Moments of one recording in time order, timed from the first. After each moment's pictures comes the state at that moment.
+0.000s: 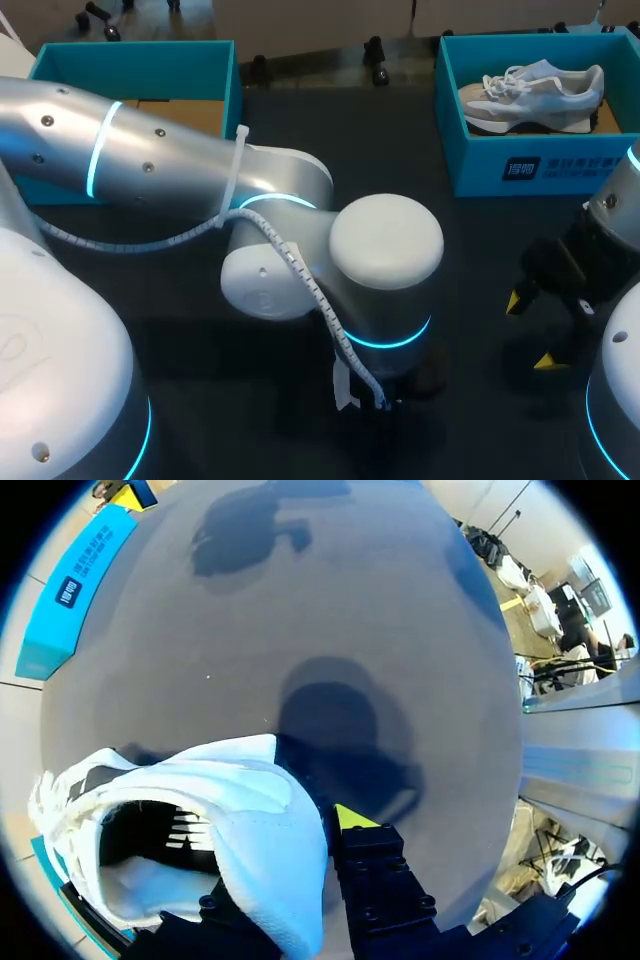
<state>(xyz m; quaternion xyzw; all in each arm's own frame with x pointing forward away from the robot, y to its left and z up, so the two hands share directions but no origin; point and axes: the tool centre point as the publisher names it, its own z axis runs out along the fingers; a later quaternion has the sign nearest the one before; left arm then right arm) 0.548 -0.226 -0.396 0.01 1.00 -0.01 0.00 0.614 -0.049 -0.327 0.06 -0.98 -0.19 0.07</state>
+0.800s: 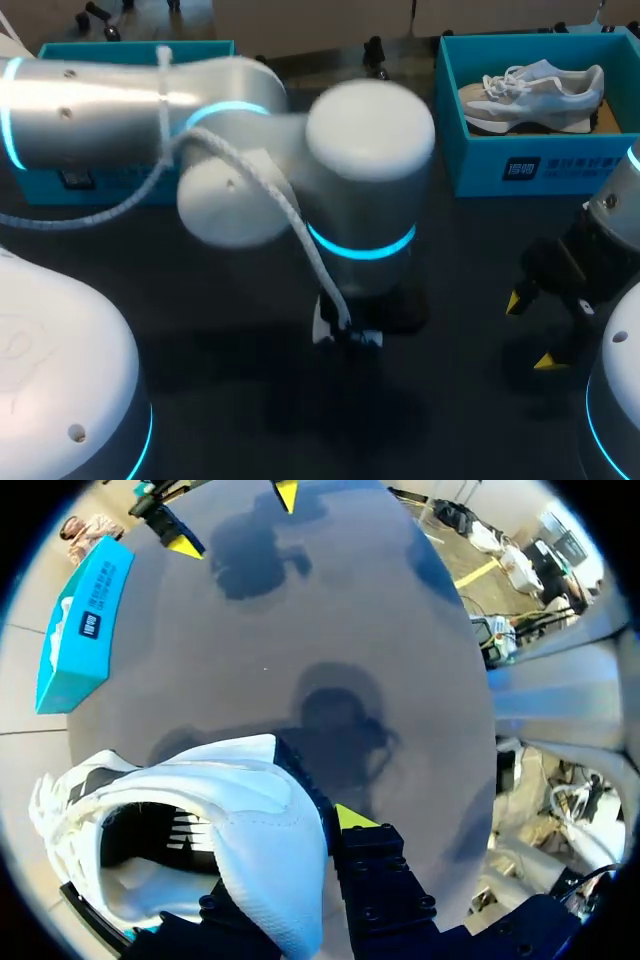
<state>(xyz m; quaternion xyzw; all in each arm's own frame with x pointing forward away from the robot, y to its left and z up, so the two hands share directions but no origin) 0.594 -0.189 -0.290 0.10 0.99 0.01 0.02 0.614 -0.049 -0.327 0.06 -0.98 -0.19 0.07</state>
